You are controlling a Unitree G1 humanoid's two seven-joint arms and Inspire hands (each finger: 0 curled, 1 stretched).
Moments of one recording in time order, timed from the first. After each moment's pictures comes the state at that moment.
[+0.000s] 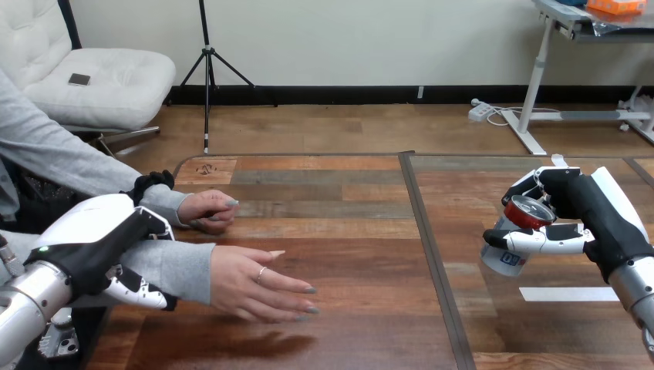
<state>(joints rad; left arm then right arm) -0.13 0.82 -0.12 0.31 0.47 -0.32 -0.21 -0.41 -0.54 -0.08 1.03 -0.16 -0.73 0.14</state>
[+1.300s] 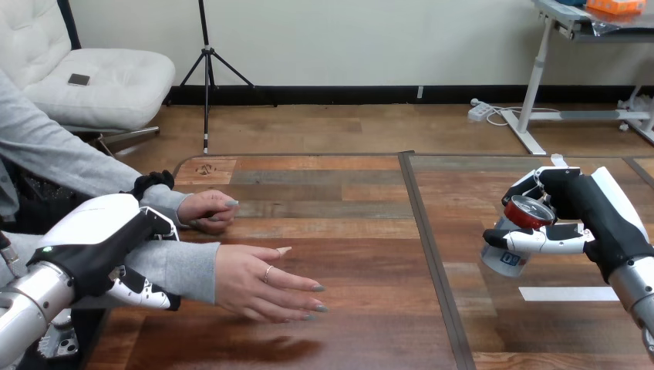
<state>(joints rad) -0.13 0.82 -0.11 0.32 0.48 -0.36 -0.20 -0.41 -0.54 -0.08 1.03 -0.16 -0.73 0.14</state>
